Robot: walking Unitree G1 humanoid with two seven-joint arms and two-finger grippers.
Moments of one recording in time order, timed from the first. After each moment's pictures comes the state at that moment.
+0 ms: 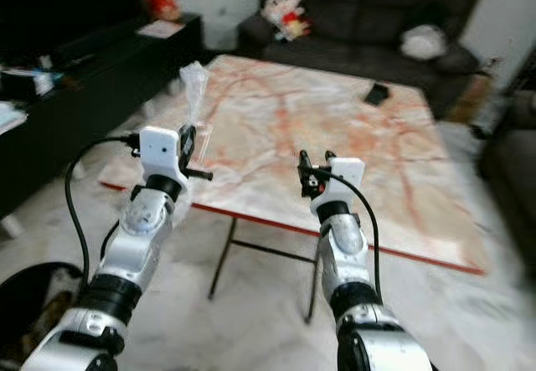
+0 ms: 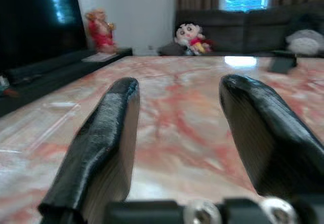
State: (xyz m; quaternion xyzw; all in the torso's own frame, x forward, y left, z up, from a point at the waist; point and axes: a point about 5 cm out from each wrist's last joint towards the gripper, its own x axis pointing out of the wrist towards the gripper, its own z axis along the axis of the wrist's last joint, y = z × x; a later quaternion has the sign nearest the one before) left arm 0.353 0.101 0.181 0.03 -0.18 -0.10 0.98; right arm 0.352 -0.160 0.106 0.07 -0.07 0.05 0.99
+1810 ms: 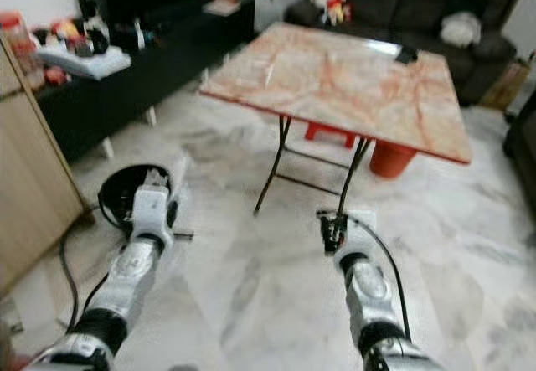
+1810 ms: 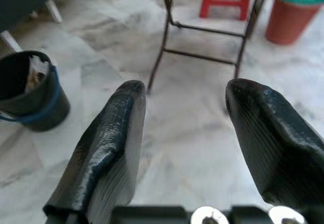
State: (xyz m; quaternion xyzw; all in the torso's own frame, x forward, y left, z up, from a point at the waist) left arm 0.323 0.160 0.048 0.02 0.10 -0.01 0.99; right arm 0.302 -0.197 0.016 0.05 0.16 0.01 0.98
